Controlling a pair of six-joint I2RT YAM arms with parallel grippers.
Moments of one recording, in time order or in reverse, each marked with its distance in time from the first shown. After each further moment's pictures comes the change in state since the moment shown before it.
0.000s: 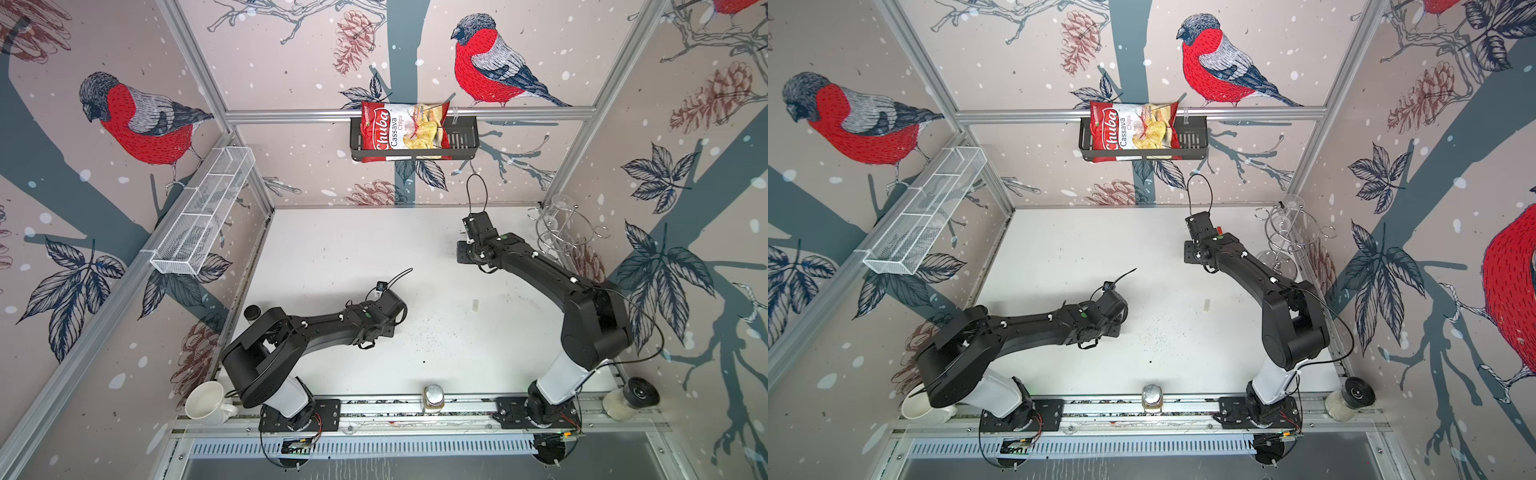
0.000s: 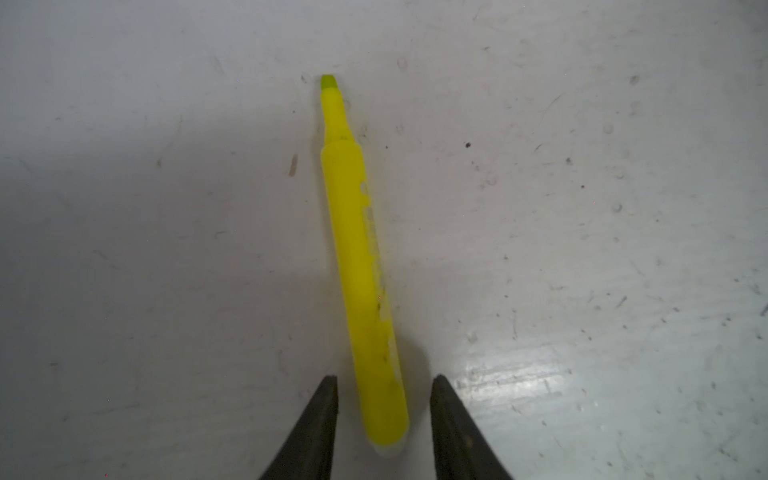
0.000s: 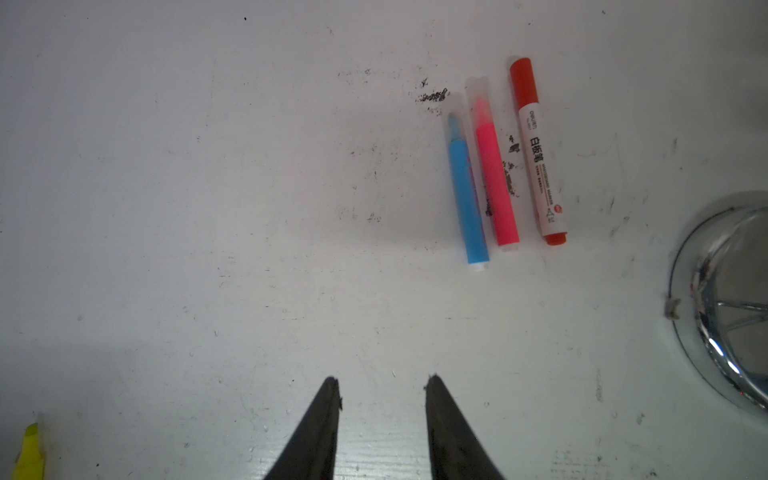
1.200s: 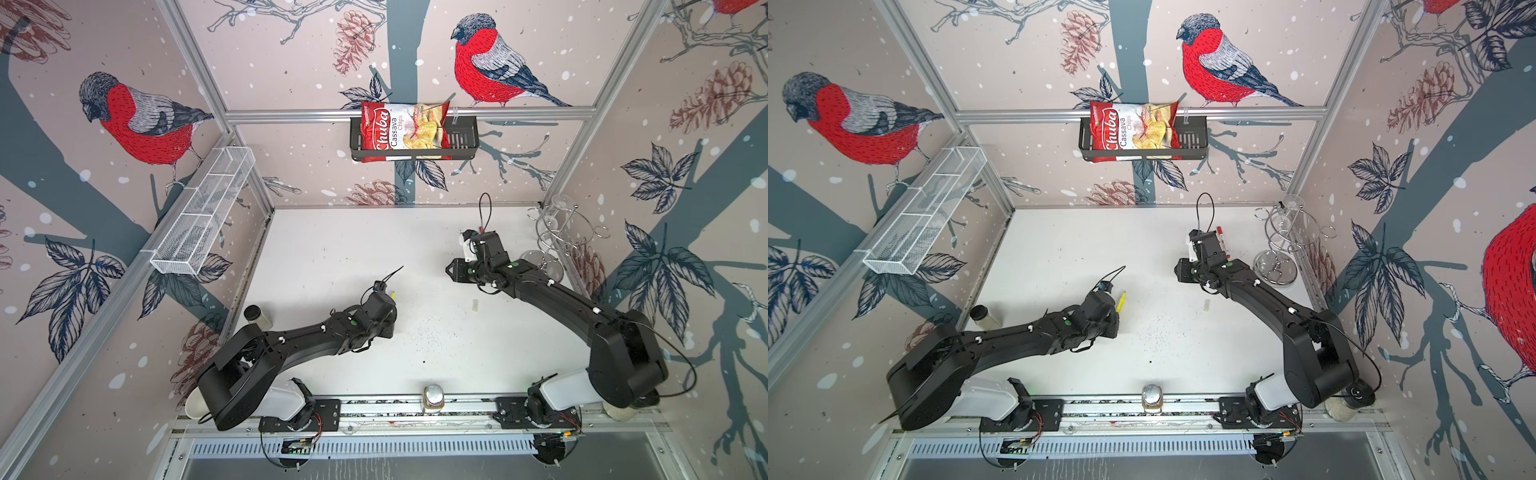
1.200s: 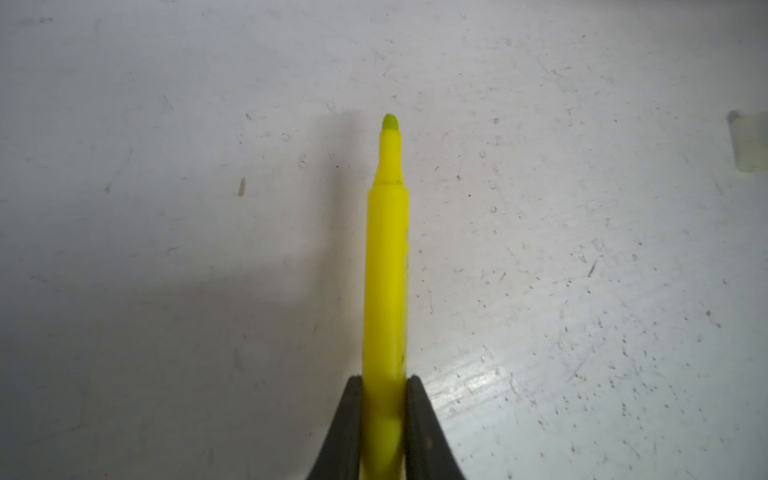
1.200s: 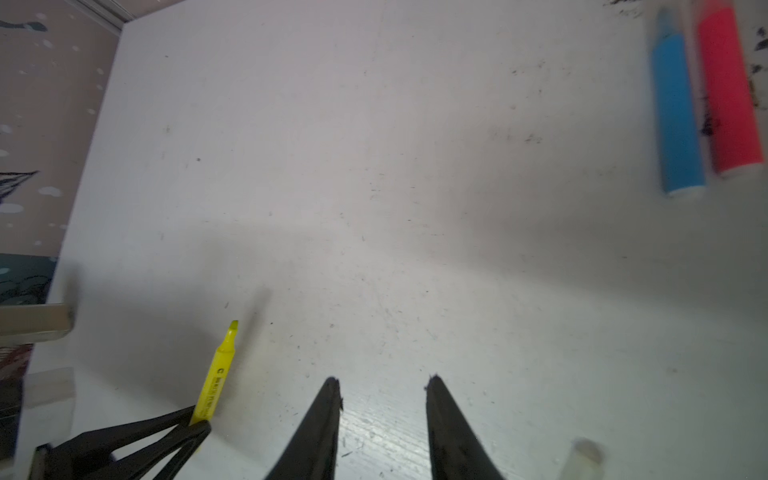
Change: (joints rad) left arm 0.024 -0.189 -0.136 0.166 0.157 0.048; right arm 0.039 -0.247 -0.323 0.233 -0.382 0.077
